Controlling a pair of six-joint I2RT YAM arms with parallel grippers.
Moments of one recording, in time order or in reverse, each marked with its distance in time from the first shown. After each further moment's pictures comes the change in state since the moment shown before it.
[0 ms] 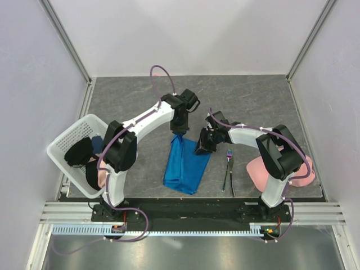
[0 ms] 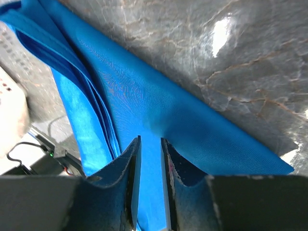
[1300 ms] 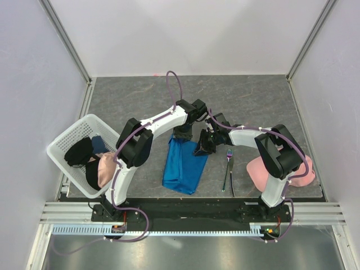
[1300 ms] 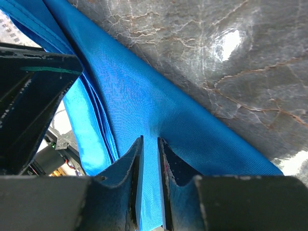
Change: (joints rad) left arm -0.093 0.198 0.103 -0.121 -0.179 -0.055; right arm -0.006 0.011 -0.047 0.081 -0.066 -0.027
